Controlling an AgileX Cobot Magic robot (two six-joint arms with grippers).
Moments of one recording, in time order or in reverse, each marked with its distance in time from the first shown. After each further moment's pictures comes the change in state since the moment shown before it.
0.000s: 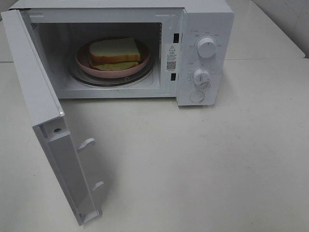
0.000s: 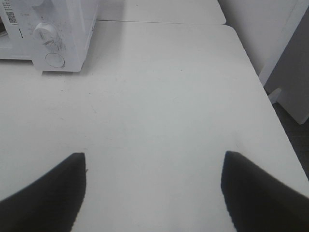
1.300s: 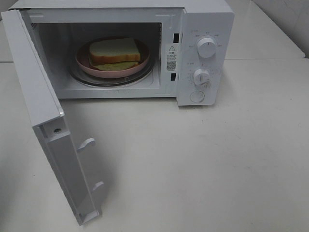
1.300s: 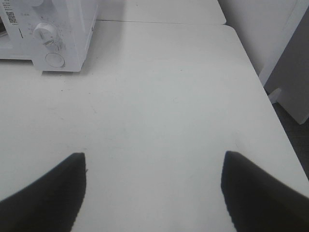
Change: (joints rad) left arm 0.000 0.543 -0.034 -0.029 -0.556 0.001; right arm 0.000 0.000 0.000 0.000 0.000 0.000
